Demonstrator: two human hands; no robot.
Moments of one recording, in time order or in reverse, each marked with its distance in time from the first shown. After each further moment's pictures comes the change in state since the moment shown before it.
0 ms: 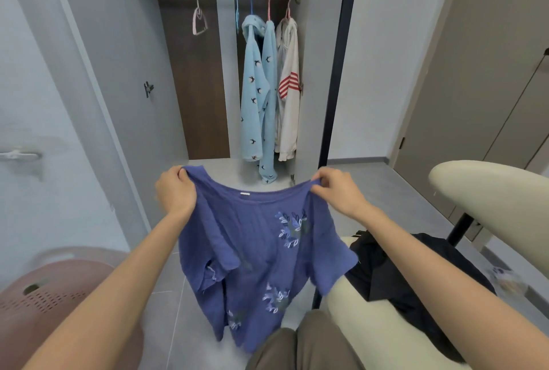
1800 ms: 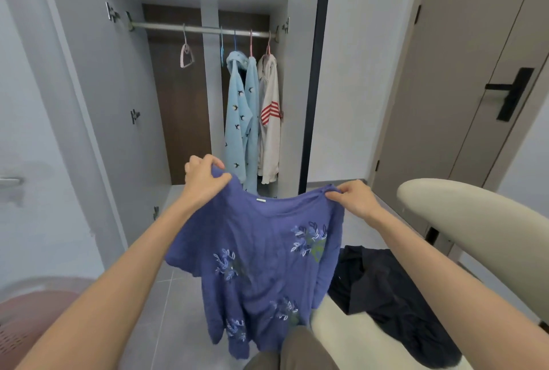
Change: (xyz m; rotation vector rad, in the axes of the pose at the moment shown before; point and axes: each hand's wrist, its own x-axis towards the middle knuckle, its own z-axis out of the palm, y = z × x) left_hand -0.019 0.084 -0.003 0.045 -0.372 0.386; right_hand -0.028 0.019 -0.071 0.046 0.068 0.264
